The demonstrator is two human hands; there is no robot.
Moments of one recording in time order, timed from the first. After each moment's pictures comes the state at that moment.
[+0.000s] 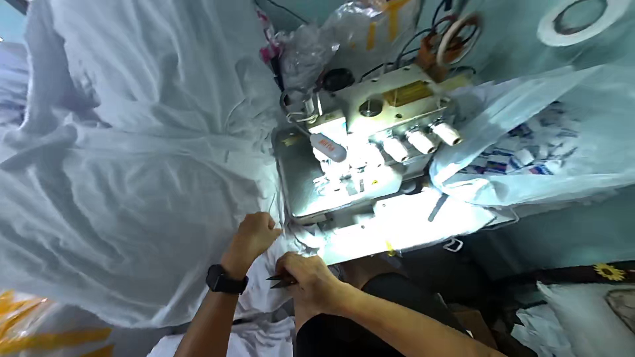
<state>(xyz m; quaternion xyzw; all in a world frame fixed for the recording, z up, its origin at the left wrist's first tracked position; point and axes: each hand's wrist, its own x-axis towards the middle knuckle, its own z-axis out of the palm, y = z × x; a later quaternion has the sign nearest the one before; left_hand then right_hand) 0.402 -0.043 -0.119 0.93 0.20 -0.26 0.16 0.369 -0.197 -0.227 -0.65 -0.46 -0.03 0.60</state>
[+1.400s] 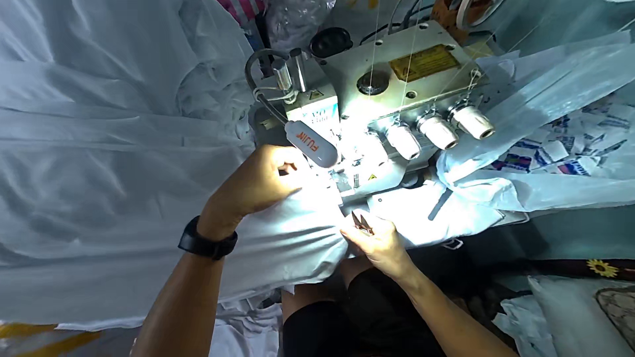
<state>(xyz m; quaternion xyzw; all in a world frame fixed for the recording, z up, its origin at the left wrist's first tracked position) 0.455 -0.070 -0.088 0.91 -0.12 -0.02 0.39 0.441 -0.295 -0.241 -0.65 -0.16 0.10 0.73</state>
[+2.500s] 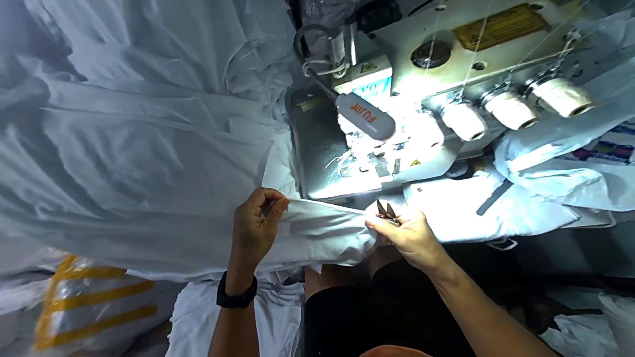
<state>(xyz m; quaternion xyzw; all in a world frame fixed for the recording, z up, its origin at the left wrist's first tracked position) 0.353 -0.040 -0.152 0.90 0.07 0.19 0.40 0.439 -0.287 -0.237 -0.60 -0.19 0.18 0.75</state>
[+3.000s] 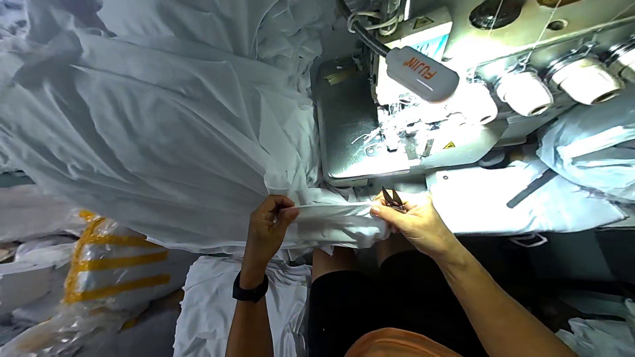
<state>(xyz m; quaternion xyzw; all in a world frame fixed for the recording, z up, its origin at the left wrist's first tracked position) 0.302 -0.035 -0.185 0.85 0.12 0.17 0.49 0.437 -0.278 -0.235 -0.60 -0.19 0.26 0.73</state>
